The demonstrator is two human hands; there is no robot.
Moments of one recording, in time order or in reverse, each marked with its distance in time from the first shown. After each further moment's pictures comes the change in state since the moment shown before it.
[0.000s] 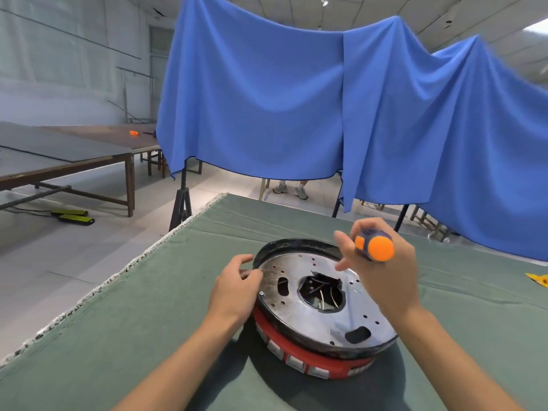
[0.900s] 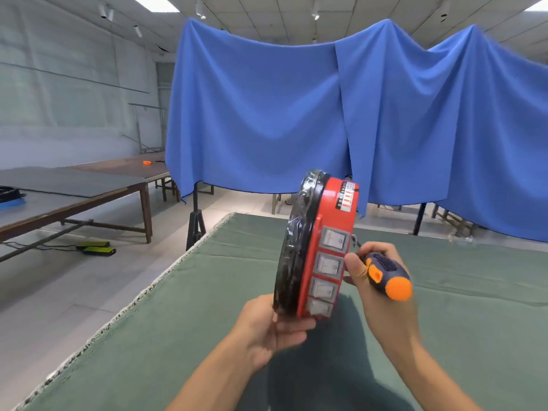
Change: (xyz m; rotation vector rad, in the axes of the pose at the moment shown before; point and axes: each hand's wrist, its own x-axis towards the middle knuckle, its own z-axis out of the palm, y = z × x) left_hand -0.011 0.029 0.018 -0.512 -0.396 -0.430; right_hand -0.019 0.010 0.017 0.383 0.140 0.218
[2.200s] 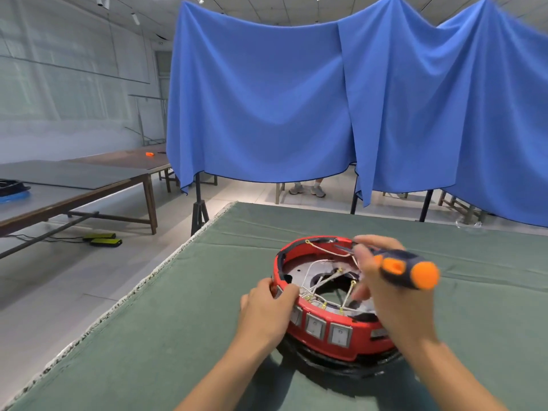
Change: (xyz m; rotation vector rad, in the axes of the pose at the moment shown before) left_hand 0.023 -0.026 -0.003 0.666 0.396 0.355; right_hand 0.000 0.015 -0.011 -0.081 0.019 -0.060
